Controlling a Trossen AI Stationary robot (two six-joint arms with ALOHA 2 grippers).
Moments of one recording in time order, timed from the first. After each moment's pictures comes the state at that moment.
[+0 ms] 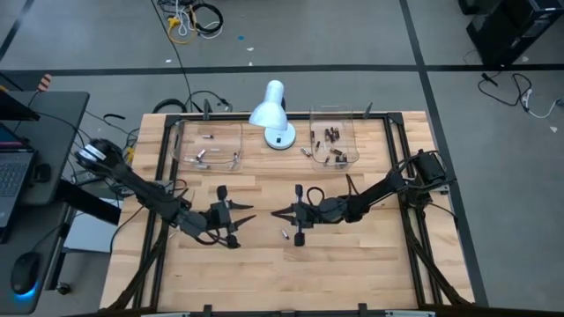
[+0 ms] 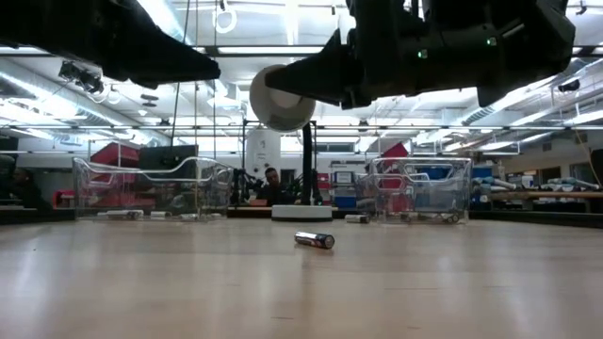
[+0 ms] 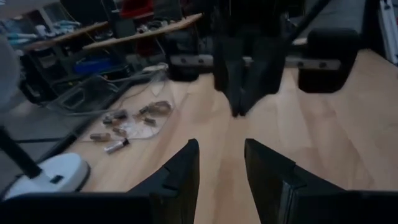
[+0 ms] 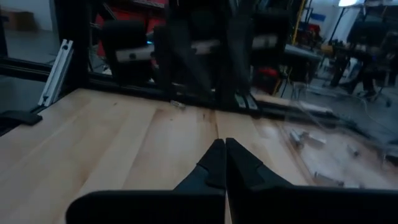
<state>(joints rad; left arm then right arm) -0.57 1.32 0.43 0.66 -0.82 0.02 0.26 1.89 0.78 1.03 0.29 -0.15</state>
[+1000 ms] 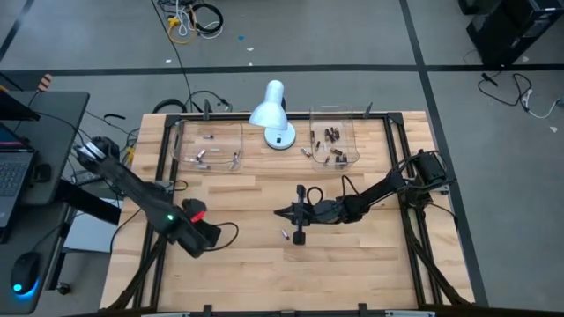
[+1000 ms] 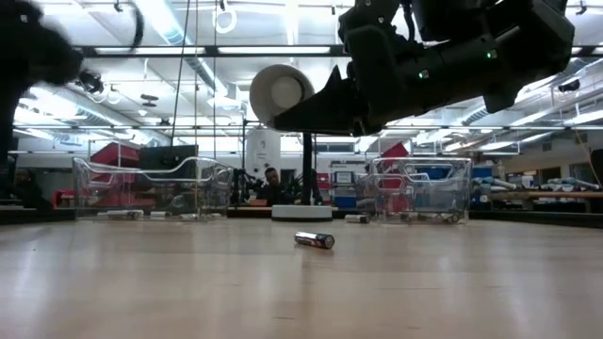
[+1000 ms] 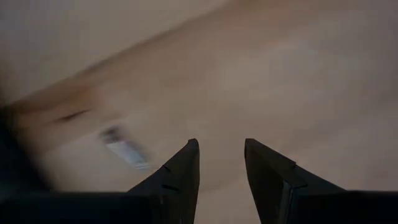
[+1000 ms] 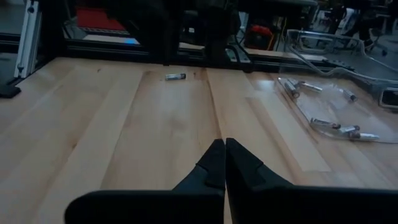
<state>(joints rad) -0.71 1.28 0.81 -1.01 -0.21 -1.86 0.26 1.89 0.78 0.86 0.35 0.00</state>
